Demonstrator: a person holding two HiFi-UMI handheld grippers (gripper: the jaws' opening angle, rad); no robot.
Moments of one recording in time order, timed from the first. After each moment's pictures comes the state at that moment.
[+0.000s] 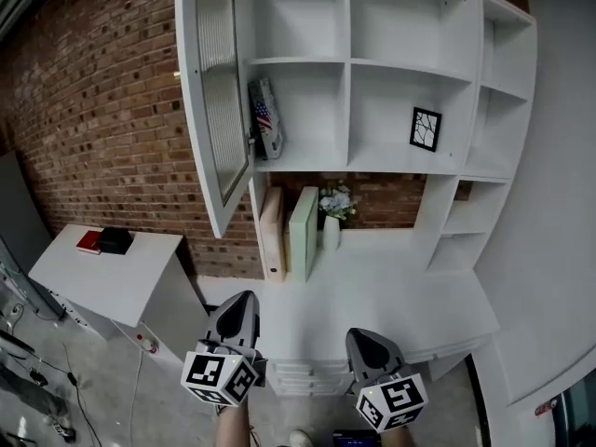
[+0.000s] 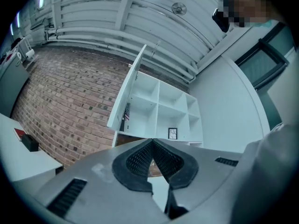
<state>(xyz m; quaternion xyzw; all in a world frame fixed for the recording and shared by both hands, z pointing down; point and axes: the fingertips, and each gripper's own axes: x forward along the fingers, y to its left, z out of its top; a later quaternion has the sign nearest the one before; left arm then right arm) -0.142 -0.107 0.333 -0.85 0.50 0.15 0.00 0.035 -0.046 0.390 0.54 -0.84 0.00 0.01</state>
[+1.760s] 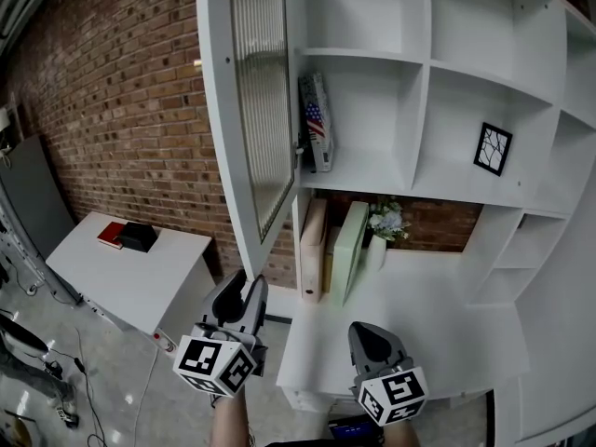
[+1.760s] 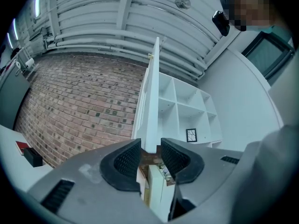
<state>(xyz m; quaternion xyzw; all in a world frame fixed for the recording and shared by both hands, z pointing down) -0.212 -0.236 0.303 -0.83 0.54 0.14 0.03 -0.035 -0.206 0.401 0.48 -0.88 0.00 0.02</state>
